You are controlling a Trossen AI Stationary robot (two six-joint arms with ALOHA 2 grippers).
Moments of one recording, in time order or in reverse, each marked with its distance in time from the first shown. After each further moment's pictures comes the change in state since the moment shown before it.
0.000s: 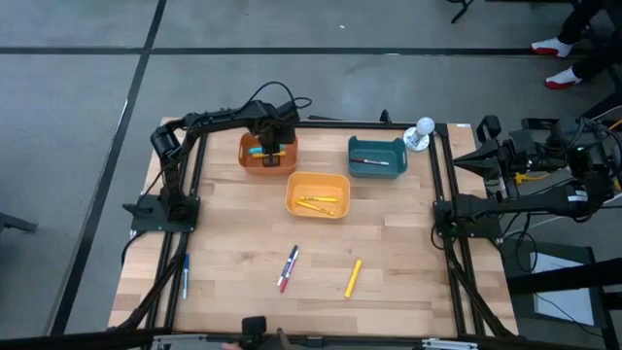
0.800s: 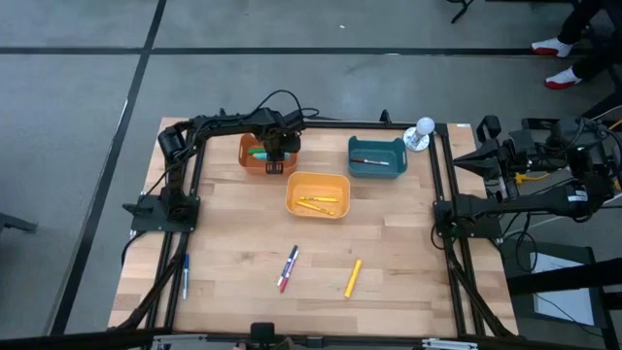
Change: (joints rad) left arm -0.051 0.052 0.000 0.023 0.028 0.037; right arm 0.000 0.000 0.000 0.000 0.000 0.000
